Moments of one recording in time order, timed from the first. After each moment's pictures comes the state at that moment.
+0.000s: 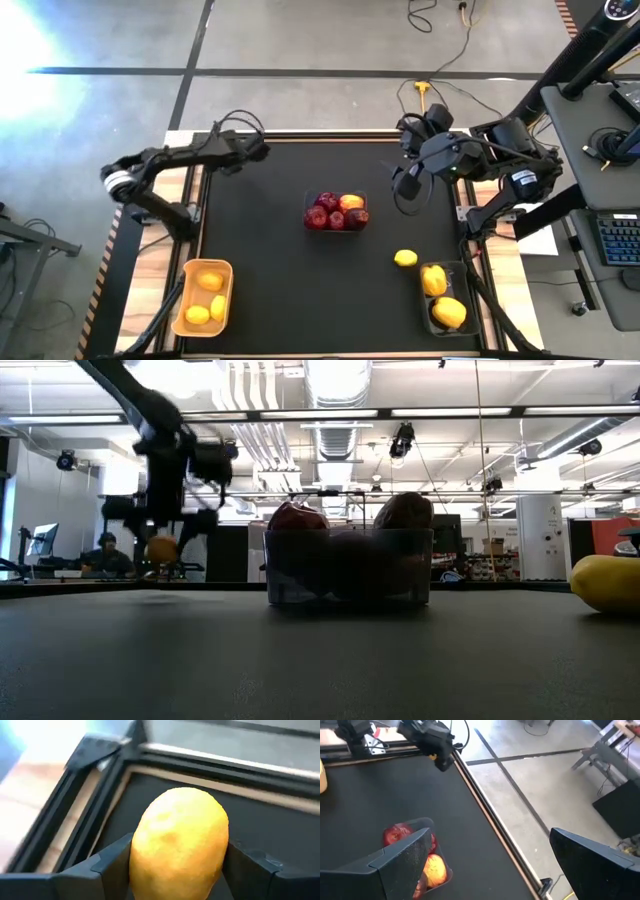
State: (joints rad) left arm 0.66 1.48 0.84 -0.69 -0.72 -1.12; right arm 0.17 1.61 2.34 -1.54 0.68 0.25
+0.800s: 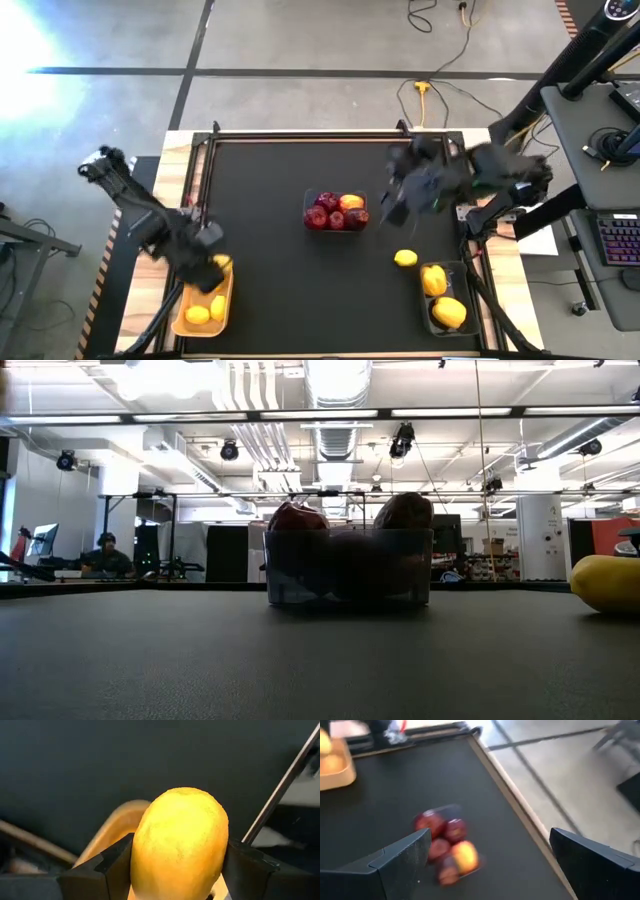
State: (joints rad) left arm -0.76 1.08 1.07 -1.22 -0.13 -1.42; right arm 0.28 1.65 2.27 -1.56 0.67 0.45
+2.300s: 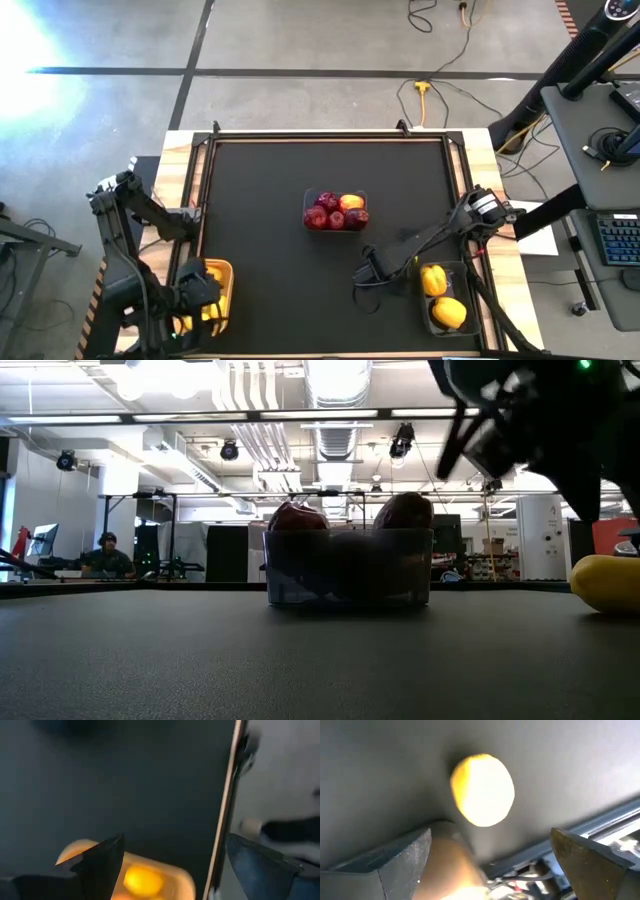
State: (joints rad) left arm -1.10 1.50 1.53 -1.34 -0.48 -1.35; right arm 0.42 1.97 1.46 -1.53 -0.02 0.71
